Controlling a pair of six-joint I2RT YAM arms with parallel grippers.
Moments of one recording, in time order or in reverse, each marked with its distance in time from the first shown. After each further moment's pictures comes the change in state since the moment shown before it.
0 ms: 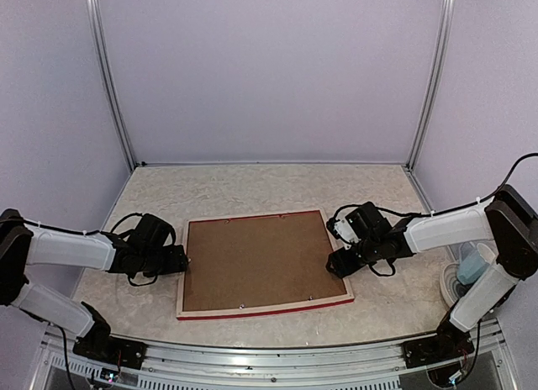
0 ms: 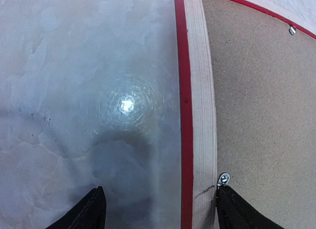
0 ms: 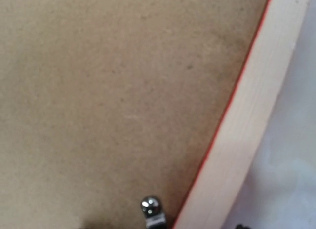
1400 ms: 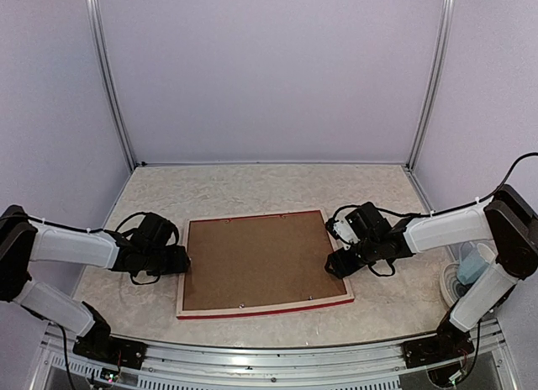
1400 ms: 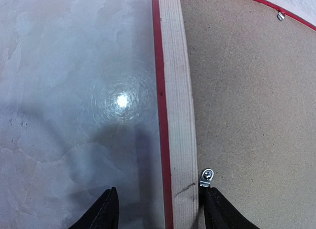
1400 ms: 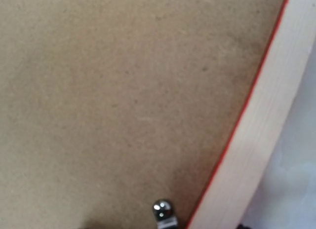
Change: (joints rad) left arm -0.010 0.034 0.021 0.011 0.045 0.028; right arm 0.000 0.005 -0.002 0.011 -0.023 0.000
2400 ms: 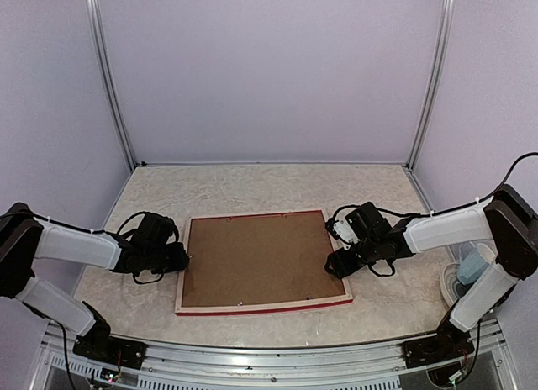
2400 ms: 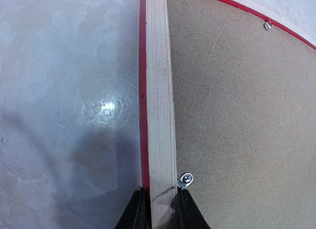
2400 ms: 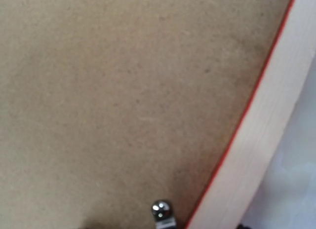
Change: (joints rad) left arm 0.017 0.037 -0.022 0.132 0.048 -0.024; right arm 0.000 0.000 0.000 0.001 -0.002 0.000
